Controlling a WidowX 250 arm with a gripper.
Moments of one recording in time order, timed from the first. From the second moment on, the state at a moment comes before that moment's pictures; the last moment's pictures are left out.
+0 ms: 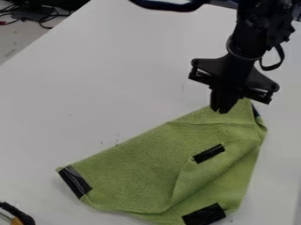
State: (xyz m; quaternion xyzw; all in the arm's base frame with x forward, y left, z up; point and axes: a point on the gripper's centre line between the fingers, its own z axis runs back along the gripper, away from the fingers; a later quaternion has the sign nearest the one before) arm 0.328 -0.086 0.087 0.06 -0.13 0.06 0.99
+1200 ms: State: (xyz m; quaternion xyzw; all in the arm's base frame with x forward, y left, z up) arm 0.283 -0.094 0.012 0.00 -0.09 0.12 0.99
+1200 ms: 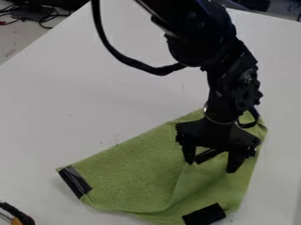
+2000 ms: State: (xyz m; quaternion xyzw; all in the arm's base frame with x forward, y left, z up) arm 0.285 -0.095 0.011 0.00 -0.09 0.11 0.99
